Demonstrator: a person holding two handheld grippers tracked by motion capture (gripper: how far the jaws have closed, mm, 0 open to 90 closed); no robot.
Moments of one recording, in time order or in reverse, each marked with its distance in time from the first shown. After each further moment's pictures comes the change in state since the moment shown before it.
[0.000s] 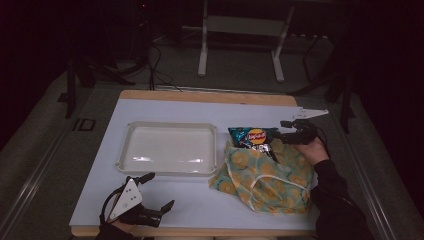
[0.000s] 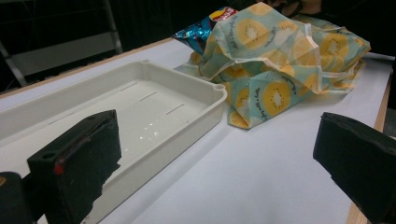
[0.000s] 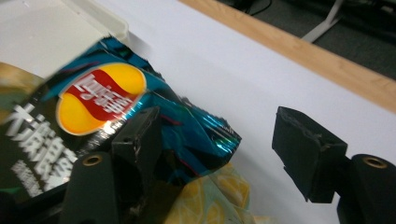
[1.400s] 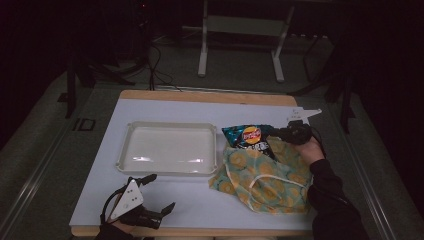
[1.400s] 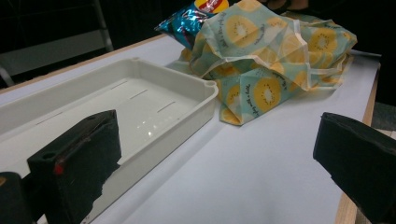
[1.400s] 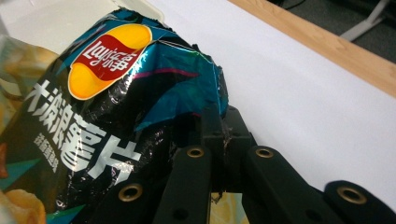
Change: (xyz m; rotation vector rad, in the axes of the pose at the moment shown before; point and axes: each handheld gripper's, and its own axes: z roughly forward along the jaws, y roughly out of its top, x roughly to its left) left arm -0.001 -0.001 0.001 0.007 -0.033 0.009; right arm 0.012 0.007 0.005 0.020 0.109 -0.059
